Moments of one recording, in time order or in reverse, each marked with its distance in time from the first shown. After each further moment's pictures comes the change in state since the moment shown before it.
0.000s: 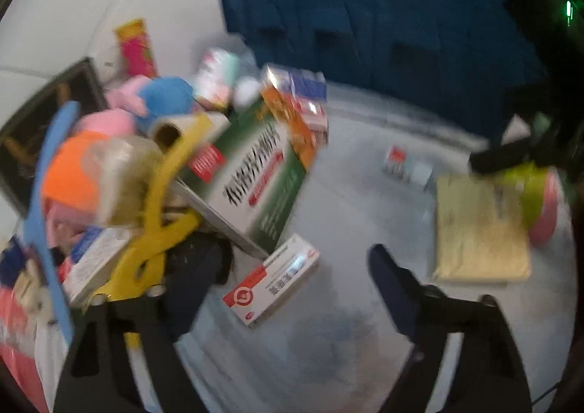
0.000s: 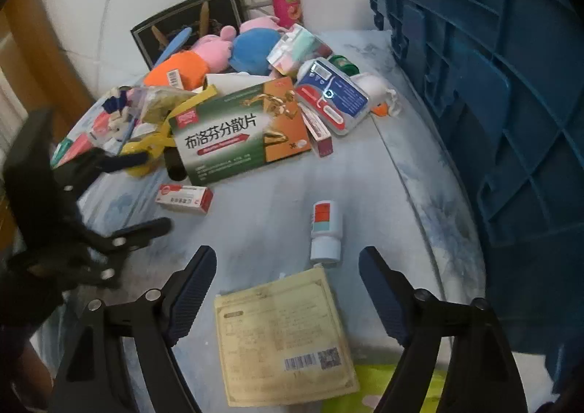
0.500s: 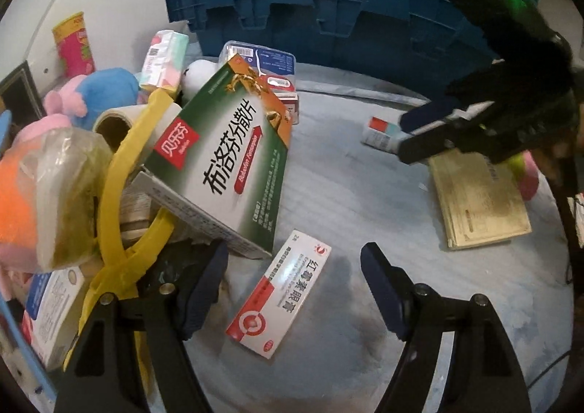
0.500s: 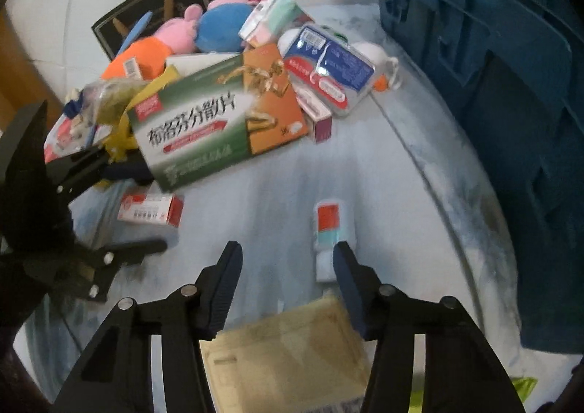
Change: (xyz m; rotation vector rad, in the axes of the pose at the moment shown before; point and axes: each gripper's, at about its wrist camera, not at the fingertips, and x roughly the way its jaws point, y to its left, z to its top) left arm 0.023 0.018 0.002 0.100 0.020 -0.214; right arm 0.054 0.002 0.013 0.090 0.046 -0.061
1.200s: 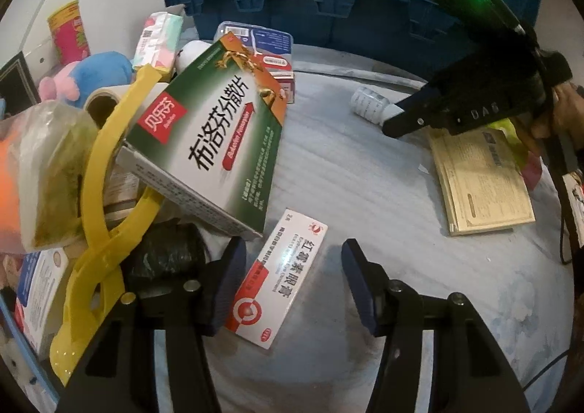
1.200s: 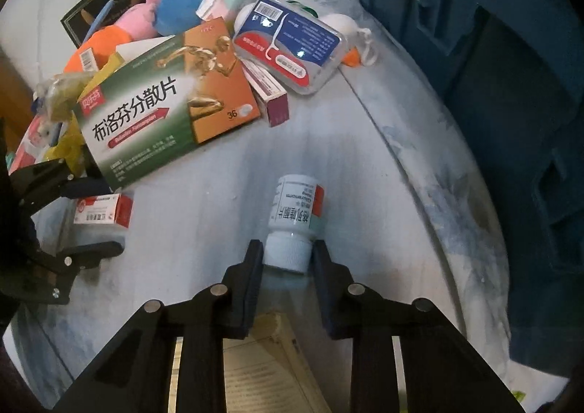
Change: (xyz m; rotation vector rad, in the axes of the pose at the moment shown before) left arm 0.003 -0.002 -0.007 -0.029 0.044 0.027; right arm 0.024 -0.025 -0.001 0.003 0.070 -0.067
